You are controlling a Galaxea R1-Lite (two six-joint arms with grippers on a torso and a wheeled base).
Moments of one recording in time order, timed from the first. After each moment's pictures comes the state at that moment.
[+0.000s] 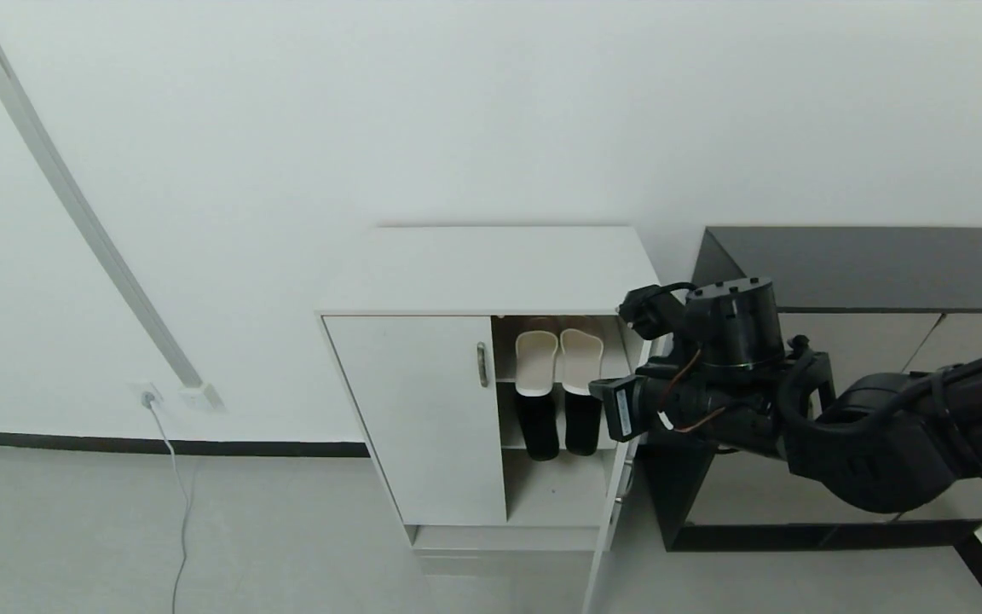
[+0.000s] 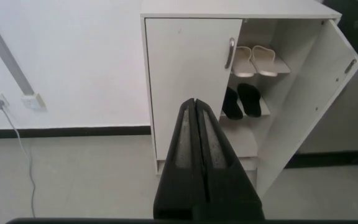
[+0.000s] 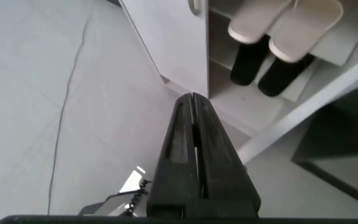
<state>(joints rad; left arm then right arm) 0.00 0.00 0.00 0.00 -0.03 -0.01 0.67 1.88 -1.04 -0.46 -0.01 0.09</state>
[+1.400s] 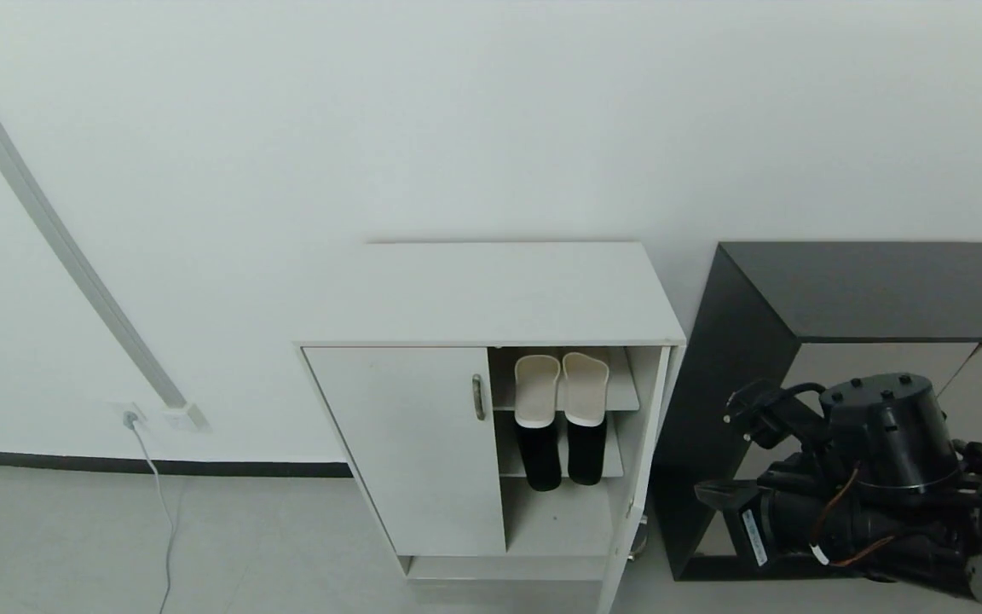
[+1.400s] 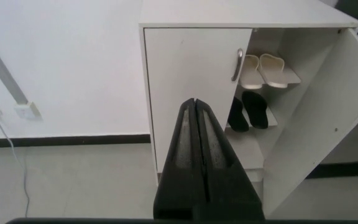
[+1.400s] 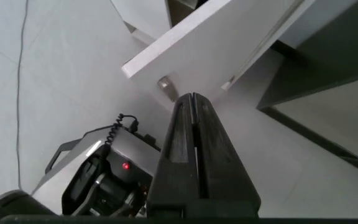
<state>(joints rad) 0.00 0.00 0.00 0.00 -0.03 -0.01 0.61 1.61 -0.56 -0.47 -0.05 0.02</state>
